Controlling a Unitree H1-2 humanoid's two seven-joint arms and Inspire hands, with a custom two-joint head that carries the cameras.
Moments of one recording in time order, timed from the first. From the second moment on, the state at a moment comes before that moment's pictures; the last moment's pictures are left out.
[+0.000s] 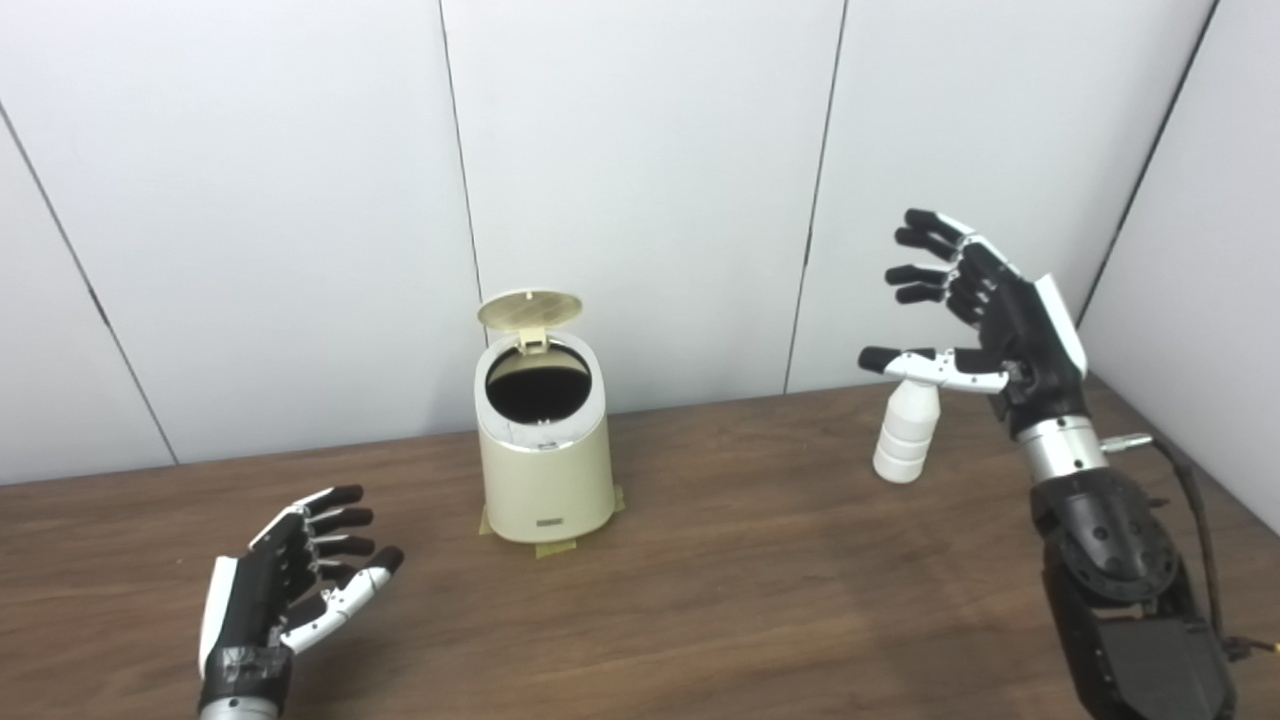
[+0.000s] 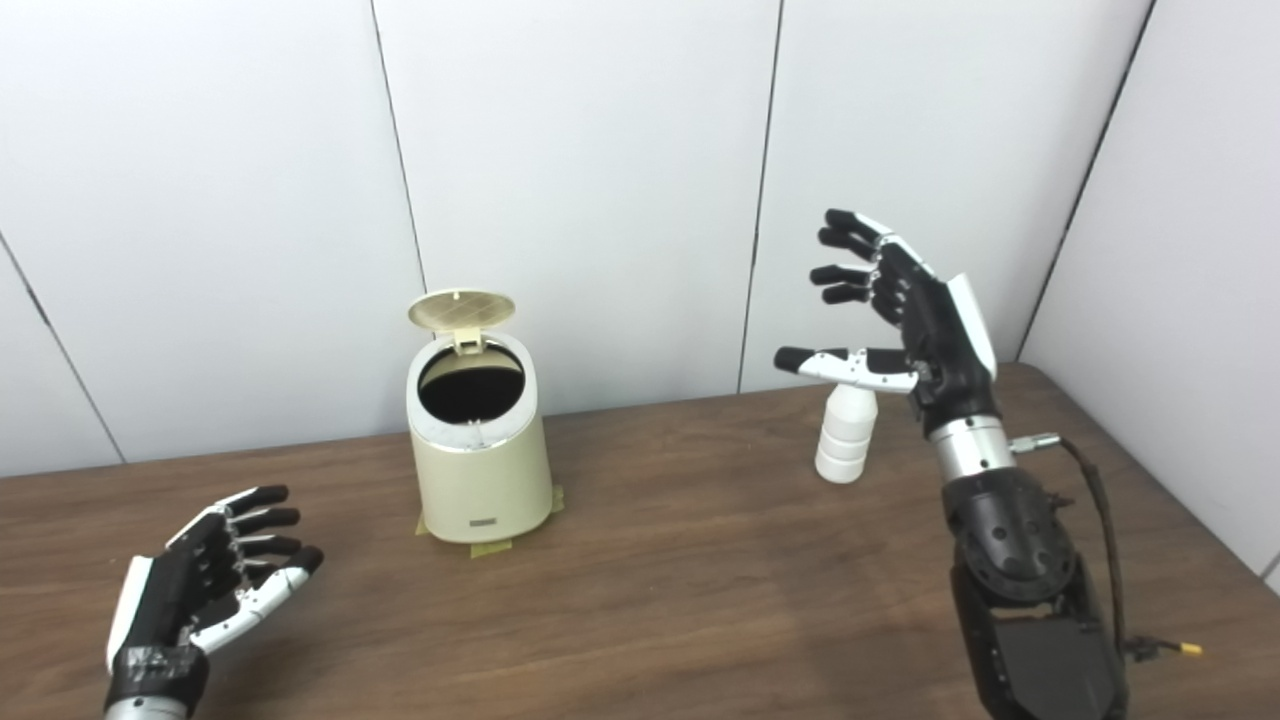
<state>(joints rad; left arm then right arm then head) -0.20 0.14 0.07 0.04 0.06 -0.03 0.00 -0.39 -0.42 -0.26 -0.08 -0.01 -0.02 -0.01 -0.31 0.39</state>
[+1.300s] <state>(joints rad) -0.20 0.15 0.09 0.03 0.04 -0.02 -0.01 -0.39 -0.51 -0.24 0.27 0.01 0.12 0.07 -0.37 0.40</state>
